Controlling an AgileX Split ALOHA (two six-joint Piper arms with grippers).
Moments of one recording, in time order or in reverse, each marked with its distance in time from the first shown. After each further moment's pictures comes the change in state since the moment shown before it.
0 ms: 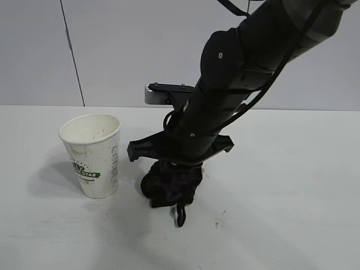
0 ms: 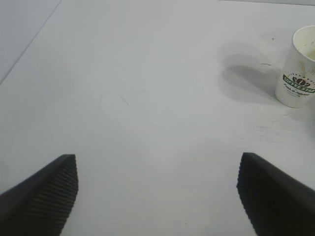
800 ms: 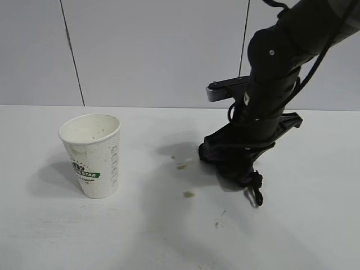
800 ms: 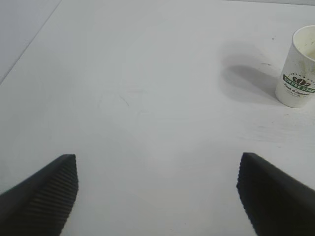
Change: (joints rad) left arm 0.000 0.000 0.000 -0.001 0.000 0.000; right arm -0.152 -0.045 -0.009 -0.054 0.206 0.105
